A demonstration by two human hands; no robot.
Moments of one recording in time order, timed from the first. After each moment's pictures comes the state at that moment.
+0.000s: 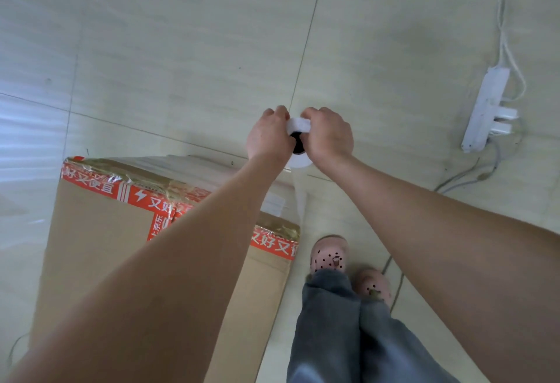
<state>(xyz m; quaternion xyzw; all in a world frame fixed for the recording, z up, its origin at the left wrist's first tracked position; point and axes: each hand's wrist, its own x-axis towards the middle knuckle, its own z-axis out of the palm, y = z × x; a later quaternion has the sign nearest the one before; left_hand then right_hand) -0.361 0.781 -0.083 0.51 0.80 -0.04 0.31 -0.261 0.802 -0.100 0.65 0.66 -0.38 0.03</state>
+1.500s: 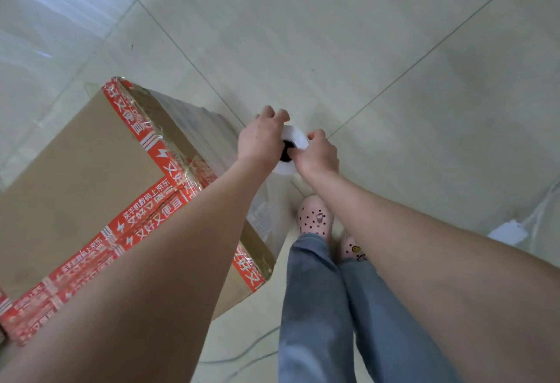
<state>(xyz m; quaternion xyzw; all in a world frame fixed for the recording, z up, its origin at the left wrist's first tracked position) -0.443 0.794 -0.081 0.35 0.89 -0.04 0.28 -0.353 0.849 -0.095 0.56 0.61 -0.53 0.18</state>
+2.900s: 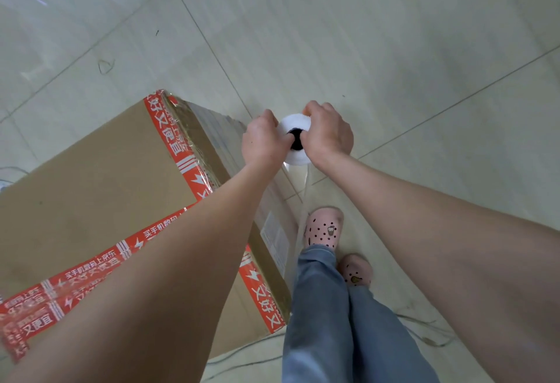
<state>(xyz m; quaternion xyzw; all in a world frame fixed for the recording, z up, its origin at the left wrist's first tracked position) -0.529 0.787 -0.084 0.04 0.94 0.15 0.30 -0.478 0.877 -0.087 0.38 0.85 -0.32 0.18</state>
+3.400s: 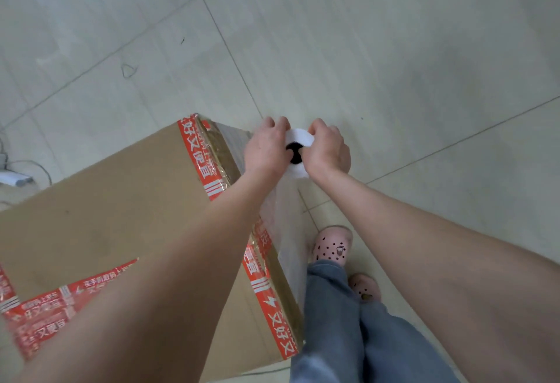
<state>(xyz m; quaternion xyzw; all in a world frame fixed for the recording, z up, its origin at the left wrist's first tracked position) -0.582 0.766 -0.083 0.18 0.94 0.05 0.30 -0.528 0.854 -0.091 0.43 0.81 -0.35 0.21</state>
